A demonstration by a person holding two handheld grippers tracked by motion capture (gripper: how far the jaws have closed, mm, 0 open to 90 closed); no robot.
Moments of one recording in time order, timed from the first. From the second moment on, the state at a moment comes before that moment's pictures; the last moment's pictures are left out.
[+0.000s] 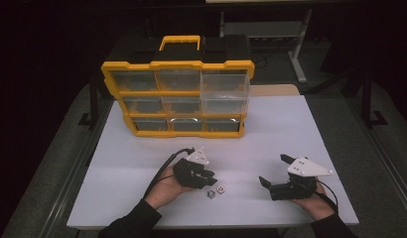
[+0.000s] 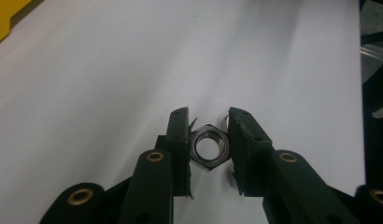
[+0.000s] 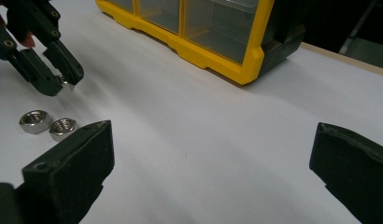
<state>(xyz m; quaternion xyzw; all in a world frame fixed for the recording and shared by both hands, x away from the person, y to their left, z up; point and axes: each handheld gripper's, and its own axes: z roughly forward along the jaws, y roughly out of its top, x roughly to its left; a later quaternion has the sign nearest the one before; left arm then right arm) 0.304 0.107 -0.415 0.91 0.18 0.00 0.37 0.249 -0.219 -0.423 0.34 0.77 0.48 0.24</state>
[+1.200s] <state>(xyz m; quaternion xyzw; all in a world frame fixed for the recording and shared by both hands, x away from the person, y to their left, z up) 0.313 0.106 -0.355 0.90 0.15 -0.03 0.40 0.247 -0.223 -0.422 0.34 0.77 0.48 0.25</state>
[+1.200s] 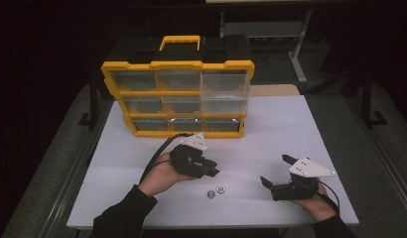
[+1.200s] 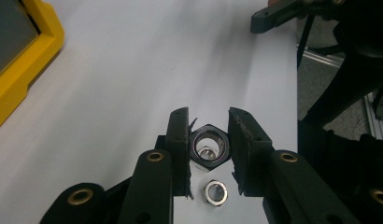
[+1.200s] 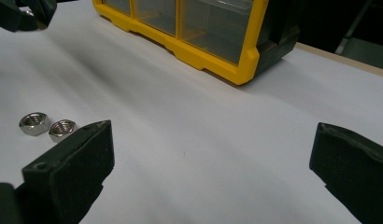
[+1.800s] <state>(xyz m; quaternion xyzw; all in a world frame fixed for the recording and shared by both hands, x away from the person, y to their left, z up) 0.317 0.109 -0.322 0.90 0.14 -0.03 0.41 0.247 -0.222 -0.423 0.35 0.77 0.48 0.24</state>
